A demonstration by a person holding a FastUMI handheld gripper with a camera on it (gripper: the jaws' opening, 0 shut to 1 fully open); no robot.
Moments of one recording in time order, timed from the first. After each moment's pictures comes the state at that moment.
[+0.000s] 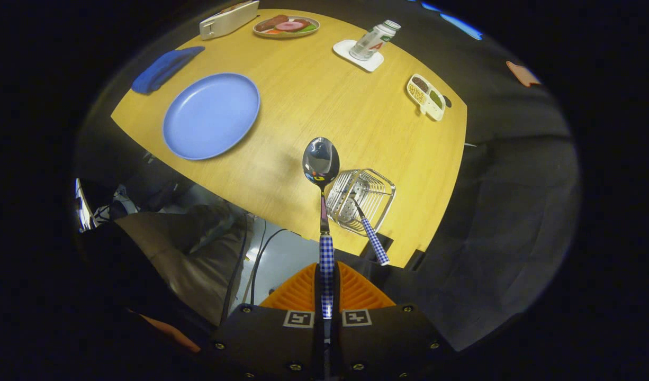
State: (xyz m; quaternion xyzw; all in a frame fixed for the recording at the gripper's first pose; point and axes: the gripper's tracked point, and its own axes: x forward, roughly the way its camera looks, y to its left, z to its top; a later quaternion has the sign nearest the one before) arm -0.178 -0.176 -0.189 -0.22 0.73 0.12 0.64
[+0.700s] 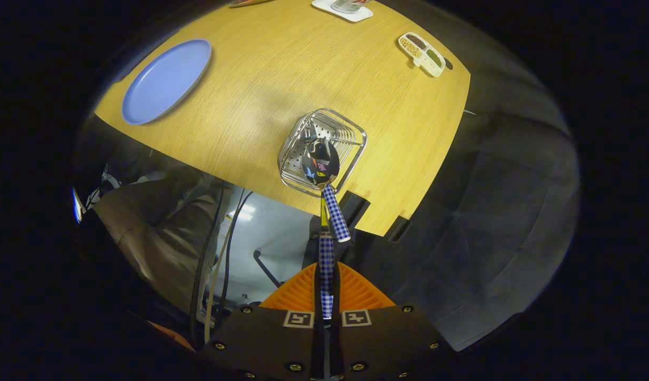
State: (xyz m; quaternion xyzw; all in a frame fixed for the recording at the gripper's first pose) arm -0.179 -0.238 -0.221 -0.25 0.81 0.09 0.53
